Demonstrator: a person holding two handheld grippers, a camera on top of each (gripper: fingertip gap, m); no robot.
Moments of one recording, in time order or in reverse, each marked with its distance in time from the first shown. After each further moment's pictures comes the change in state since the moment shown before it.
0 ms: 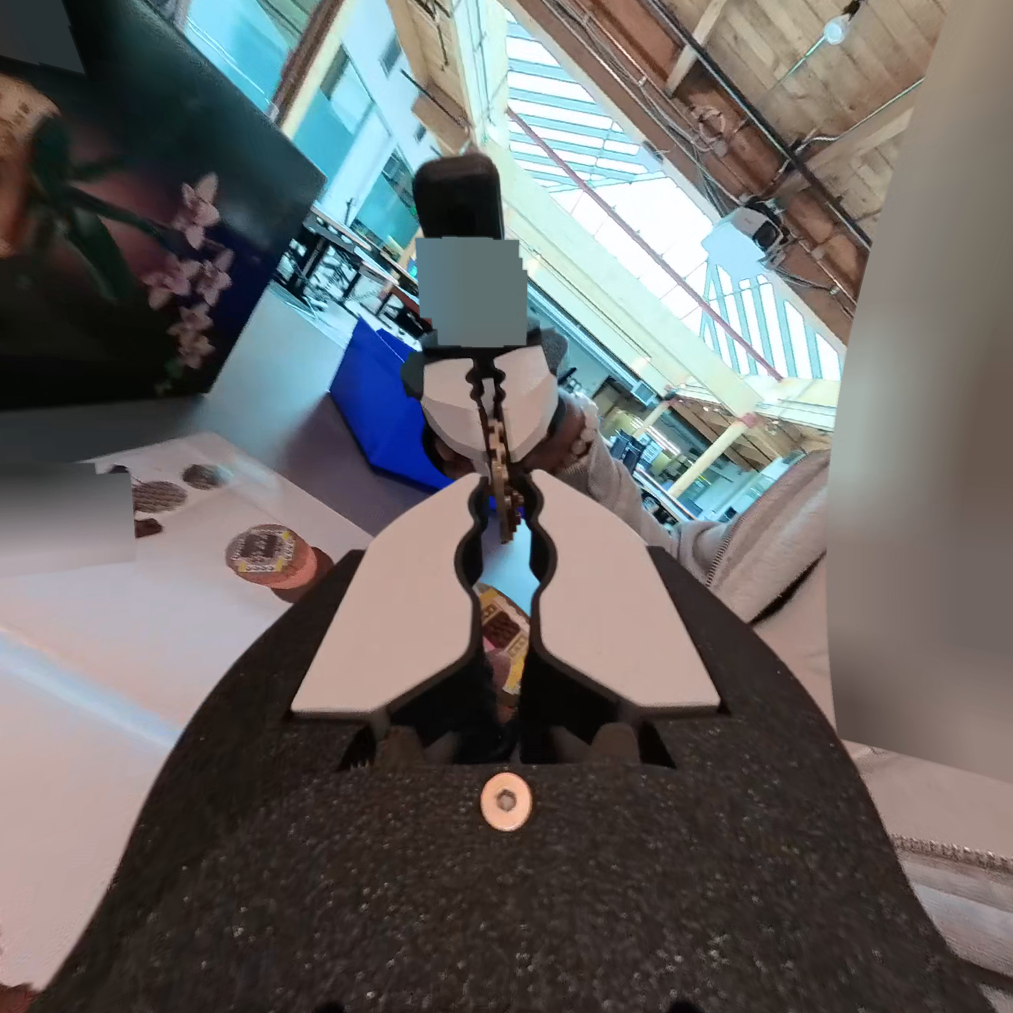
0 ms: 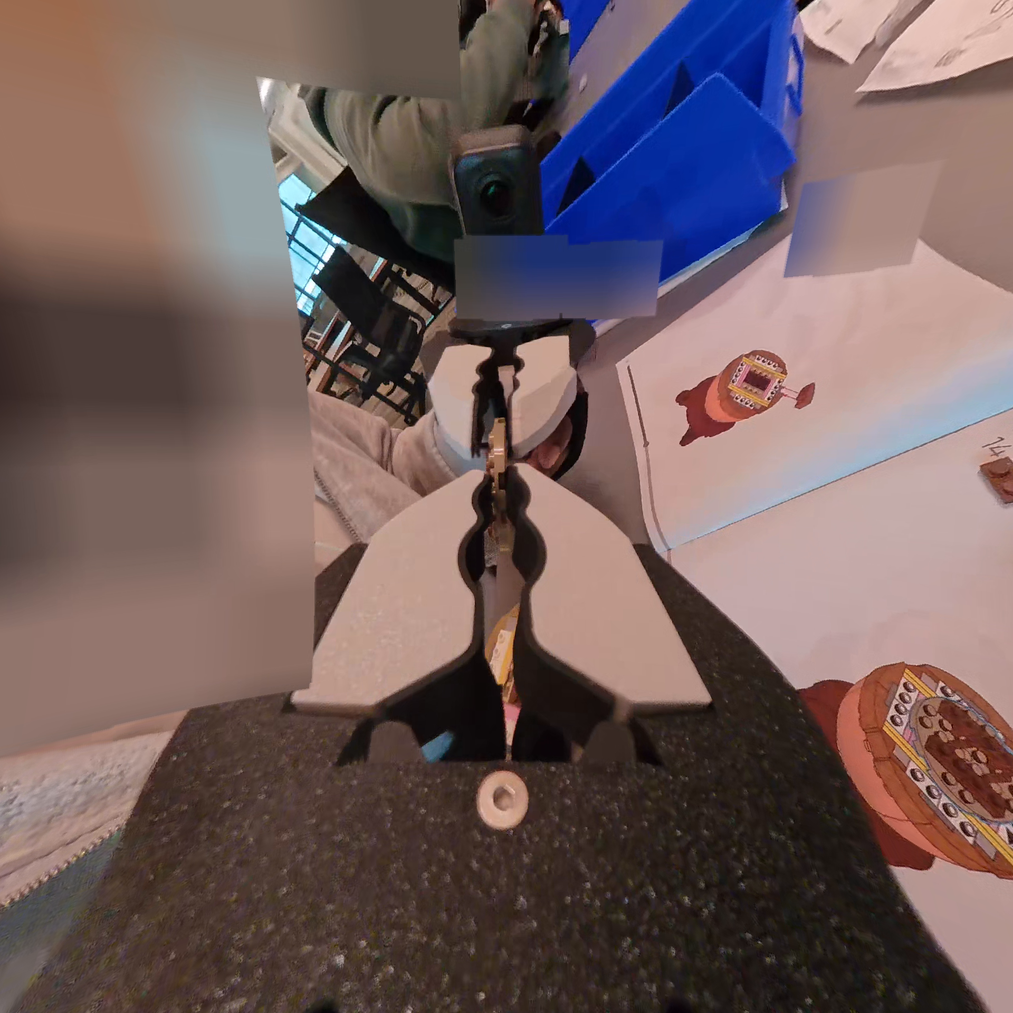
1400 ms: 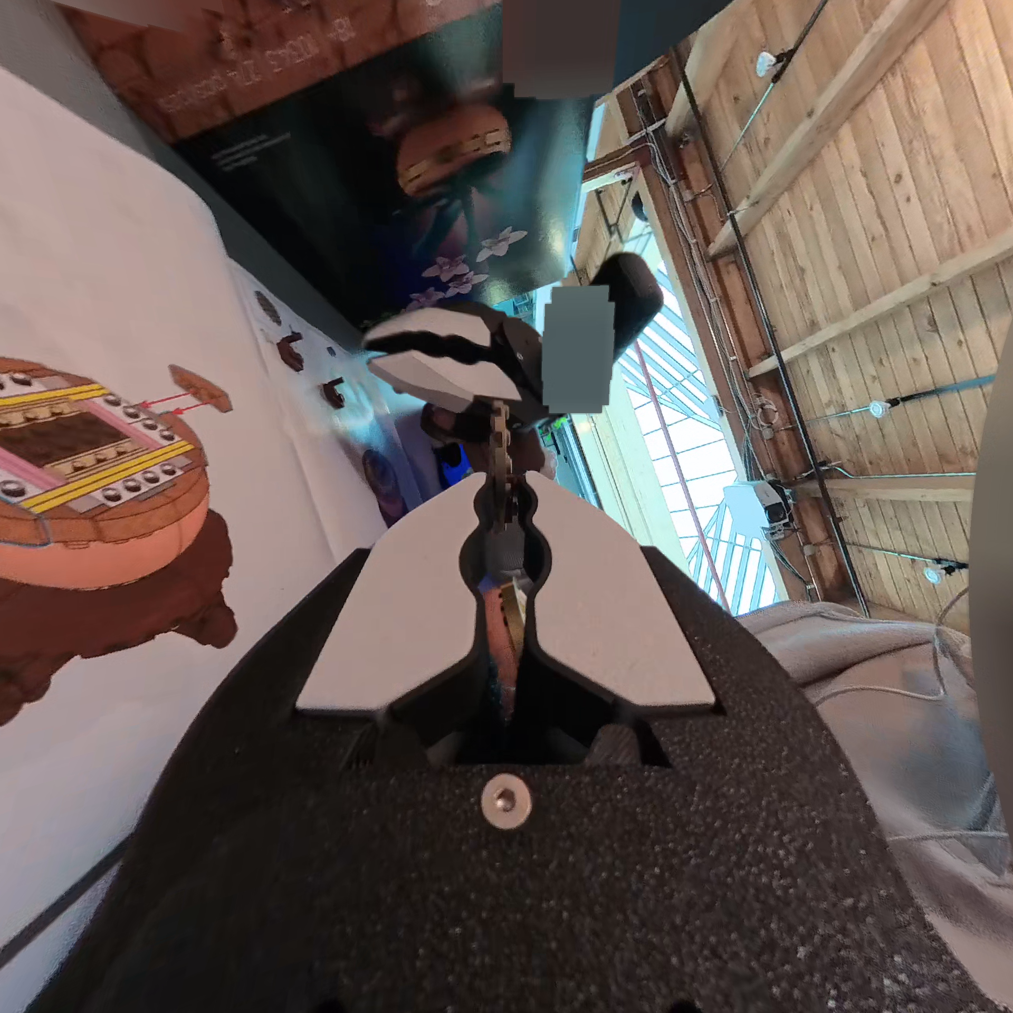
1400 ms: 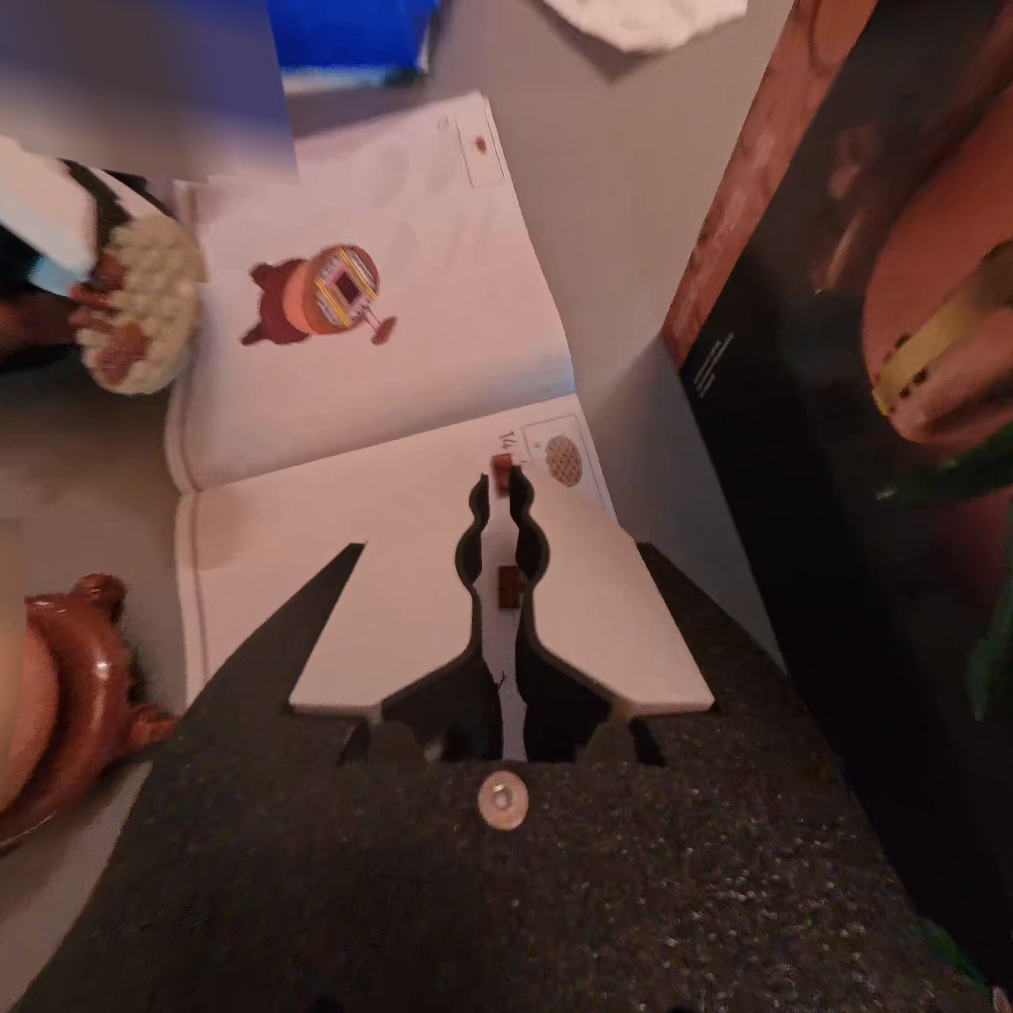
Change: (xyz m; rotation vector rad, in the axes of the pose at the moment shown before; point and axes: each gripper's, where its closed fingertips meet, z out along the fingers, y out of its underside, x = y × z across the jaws) left arm -0.068 0.013 -0.053 0.274 -0.246 -0.502; right arm 0.166 -0.006 -0.008 -0.290 0.585 -0.510
